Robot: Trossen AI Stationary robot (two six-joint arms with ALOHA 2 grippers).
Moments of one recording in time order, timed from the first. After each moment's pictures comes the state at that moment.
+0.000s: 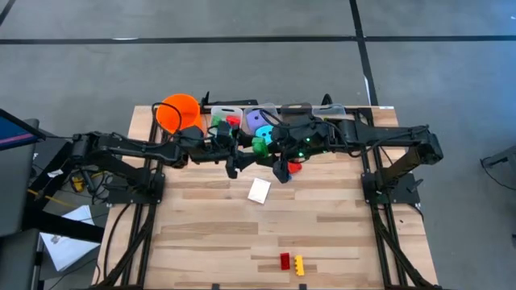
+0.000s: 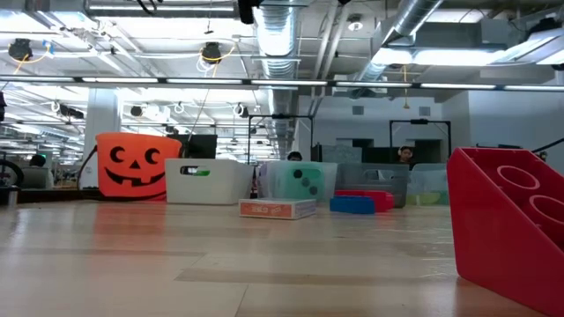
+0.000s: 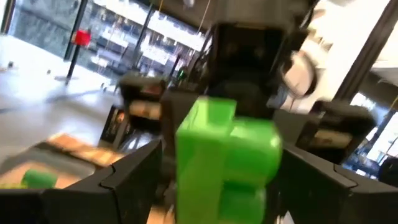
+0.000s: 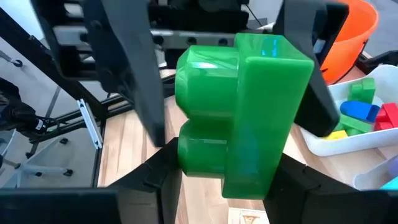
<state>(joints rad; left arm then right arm) 0.04 1.34 0.92 0.61 -0.03 -0.41 0.03 1.54 1.63 -0.59 0.02 0.35</state>
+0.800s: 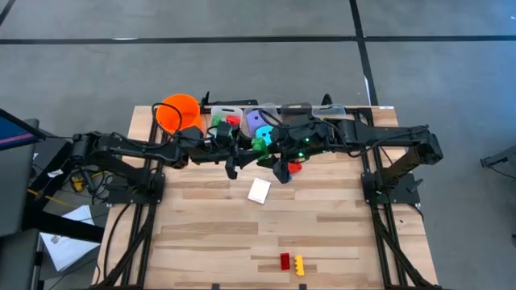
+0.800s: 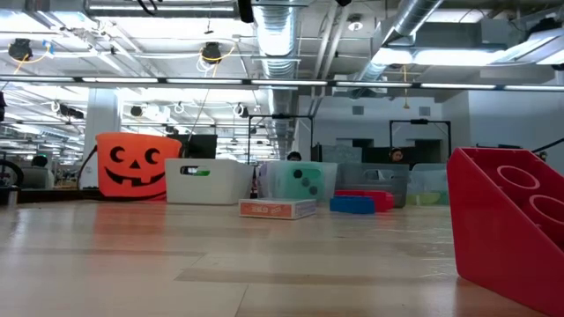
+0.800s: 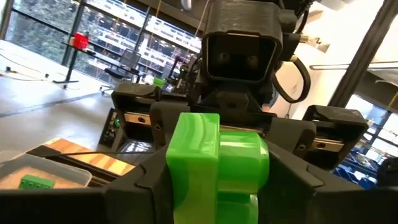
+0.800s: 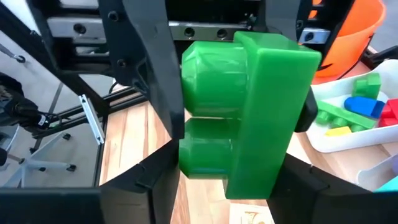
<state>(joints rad) 0.04 1.34 0.92 0.63 -0.03 -0.40 0.03 1.54 1.62 -0.60 0.00 0.35</state>
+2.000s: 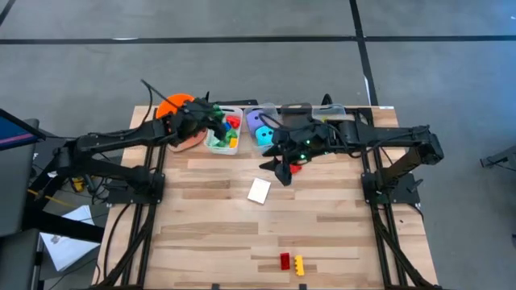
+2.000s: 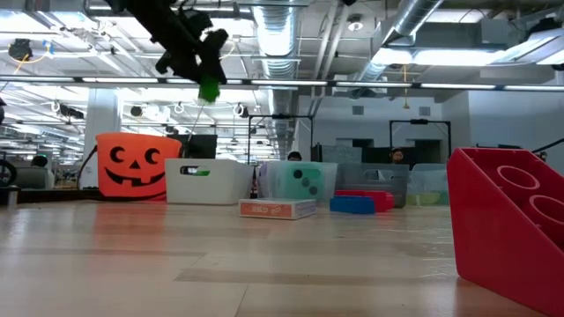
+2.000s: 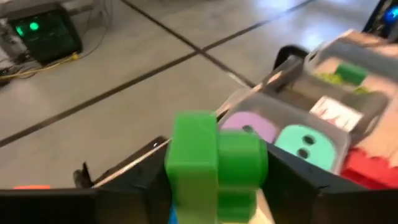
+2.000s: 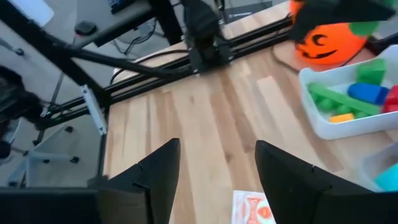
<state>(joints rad) 0.37 1.15 0.92 -0.26 -0.53 -0.21 0.04 1.54 1.63 -0.65 0.00 0.37</state>
